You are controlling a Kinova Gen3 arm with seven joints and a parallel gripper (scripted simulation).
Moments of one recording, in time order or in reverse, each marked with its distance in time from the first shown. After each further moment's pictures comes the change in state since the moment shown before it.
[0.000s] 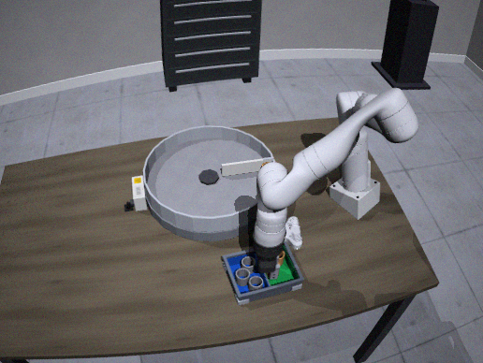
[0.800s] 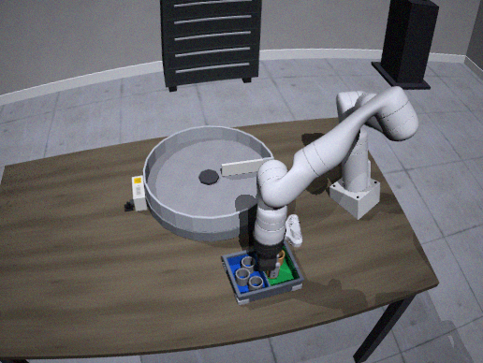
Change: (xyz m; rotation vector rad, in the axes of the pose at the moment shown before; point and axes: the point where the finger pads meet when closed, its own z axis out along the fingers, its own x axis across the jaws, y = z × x) arm -0.003 0.000 -0.004 0.000 -0.001 0.000
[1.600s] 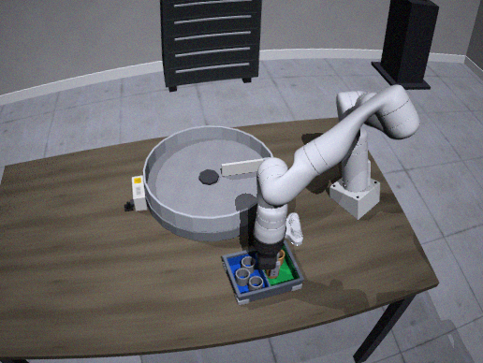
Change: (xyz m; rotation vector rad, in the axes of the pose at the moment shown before) arm 0.000 0.000 -0.006 0.000 0.000 0.000
